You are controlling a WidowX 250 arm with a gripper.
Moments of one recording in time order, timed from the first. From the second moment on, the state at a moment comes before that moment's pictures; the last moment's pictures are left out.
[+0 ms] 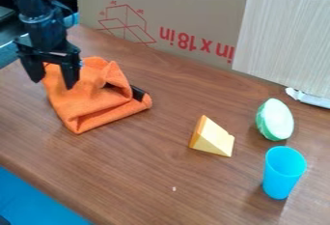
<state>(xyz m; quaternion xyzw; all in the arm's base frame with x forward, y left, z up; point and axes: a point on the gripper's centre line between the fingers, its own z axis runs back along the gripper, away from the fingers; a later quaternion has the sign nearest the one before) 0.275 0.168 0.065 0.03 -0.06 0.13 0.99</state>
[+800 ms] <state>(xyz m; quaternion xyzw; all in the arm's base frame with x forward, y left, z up) 0.292 0.153 0.033 0.04 -0.05 0.11 0.99</state>
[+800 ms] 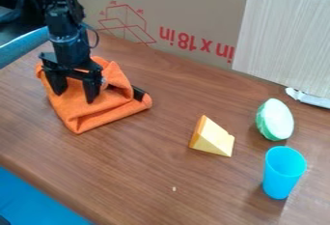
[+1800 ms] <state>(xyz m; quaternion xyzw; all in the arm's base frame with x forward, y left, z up) 0.319 0.126 0.016 0.05 -0.04 0.08 1.00</state>
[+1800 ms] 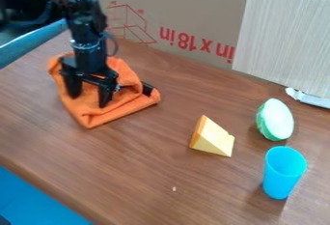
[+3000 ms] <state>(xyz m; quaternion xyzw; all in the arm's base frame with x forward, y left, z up) 0.355 0.051 0.017 0.03 -0.04 0.05 1.00</state>
